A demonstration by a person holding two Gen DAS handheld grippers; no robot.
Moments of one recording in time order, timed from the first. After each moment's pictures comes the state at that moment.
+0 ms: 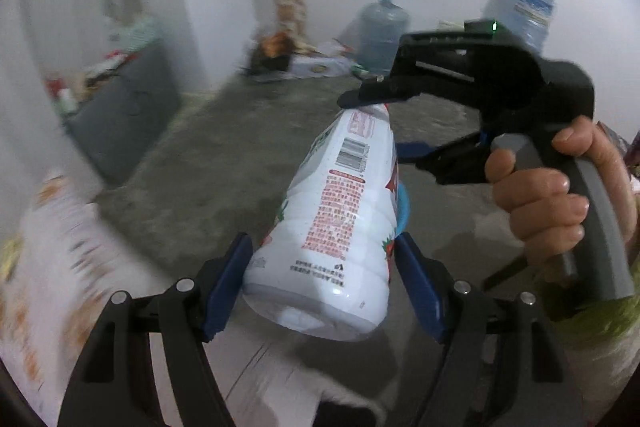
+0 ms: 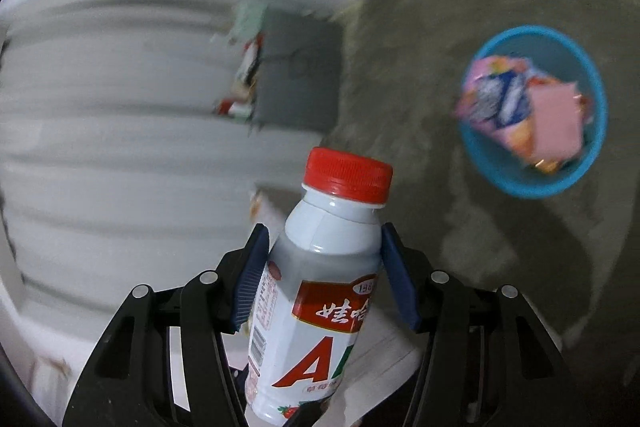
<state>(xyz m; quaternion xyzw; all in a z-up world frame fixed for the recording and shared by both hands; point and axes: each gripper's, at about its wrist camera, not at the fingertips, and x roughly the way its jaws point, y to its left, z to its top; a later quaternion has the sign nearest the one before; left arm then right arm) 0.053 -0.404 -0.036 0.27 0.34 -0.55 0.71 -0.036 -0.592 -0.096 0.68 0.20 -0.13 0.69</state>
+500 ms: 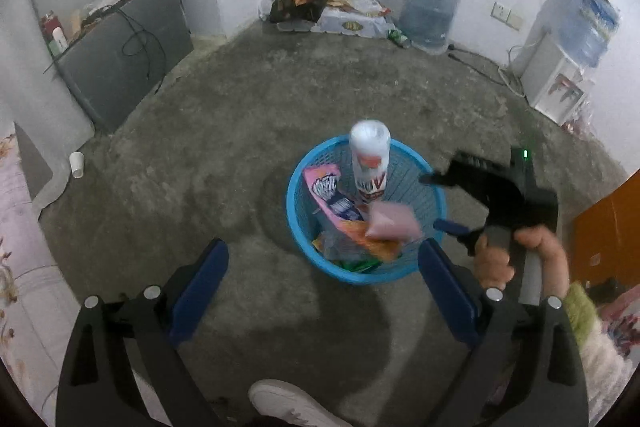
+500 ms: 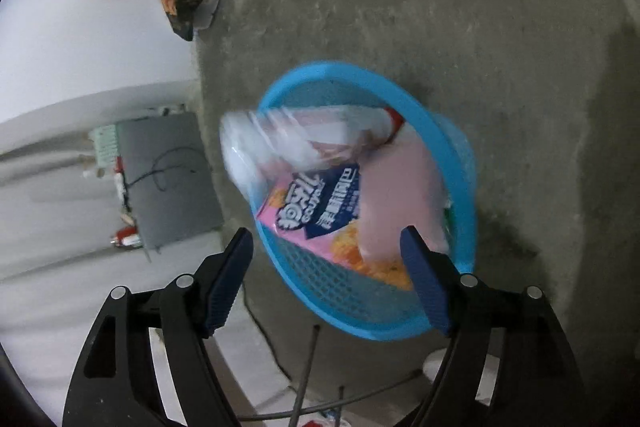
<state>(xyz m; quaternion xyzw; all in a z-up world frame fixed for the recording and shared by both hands) 0.100 -0.487 -0.119 0.26 0.42 -0.48 0.73 -0.073 -0.652 -0.298 0.74 0.20 -0.29 0.58</state>
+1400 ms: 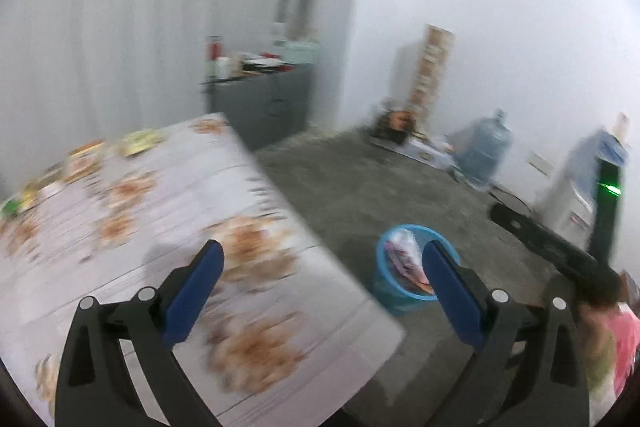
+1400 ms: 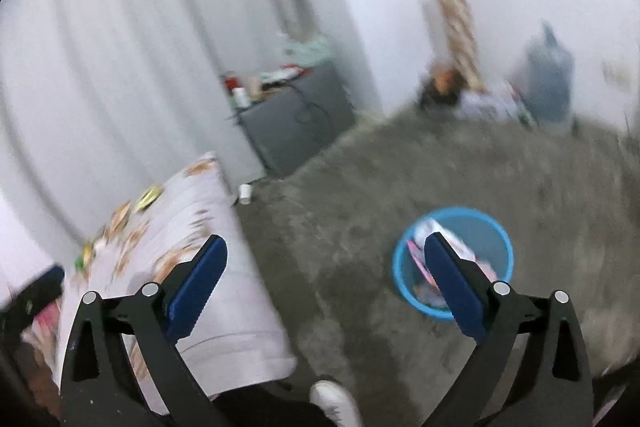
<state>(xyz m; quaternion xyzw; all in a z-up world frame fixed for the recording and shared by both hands) 0.076 -0.160 0.048 0.06 0.31 -0.36 0.88 -0.035 -0.387 -0.002 0.21 0.22 -0.23 0.92</state>
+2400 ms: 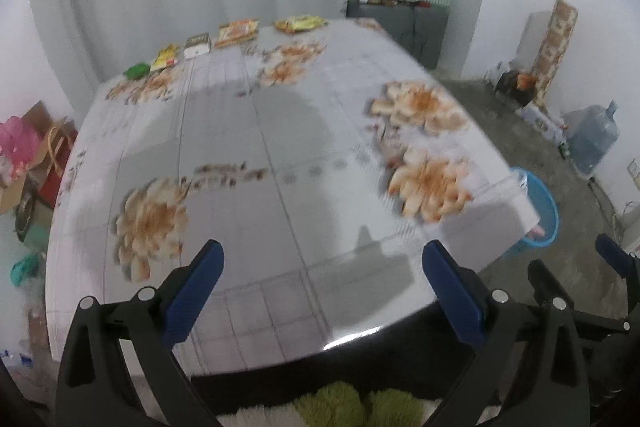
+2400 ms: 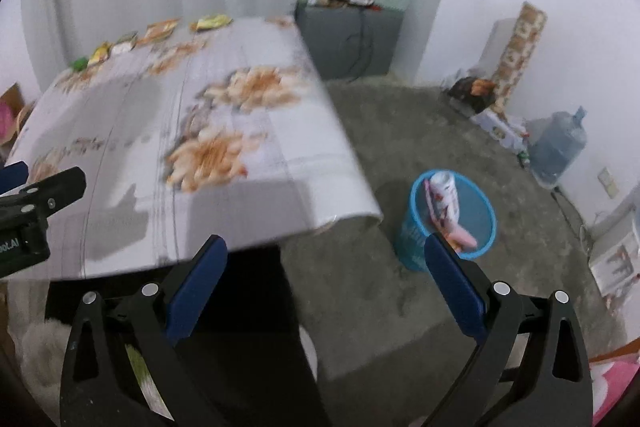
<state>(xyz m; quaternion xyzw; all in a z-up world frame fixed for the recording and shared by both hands) 0.041 -0.048 -0.028 0.08 0.43 -0.14 0.89 -0.007 -0.210 -0.051 0.03 0.41 -0.21 0.89</state>
